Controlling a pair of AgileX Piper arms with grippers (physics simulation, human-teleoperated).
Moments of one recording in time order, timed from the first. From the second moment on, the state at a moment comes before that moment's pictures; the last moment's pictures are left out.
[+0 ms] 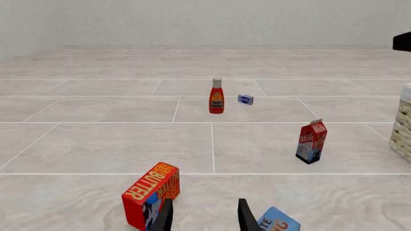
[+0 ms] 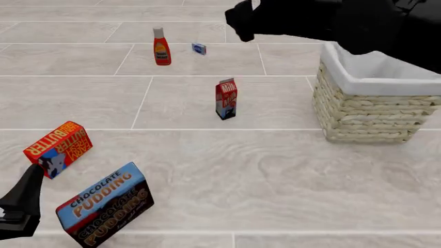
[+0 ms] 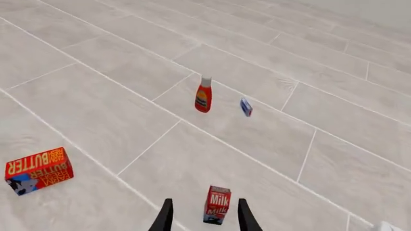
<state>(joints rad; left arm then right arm) 0.00 0.01 0.00 0.00 0.00 0.55 1.51 -1.38 0.18 -0.13</state>
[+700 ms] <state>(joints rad) 0.00 0.01 0.00 0.00 0.00 0.52 1.93 -1.87 0.43 -0.13</state>
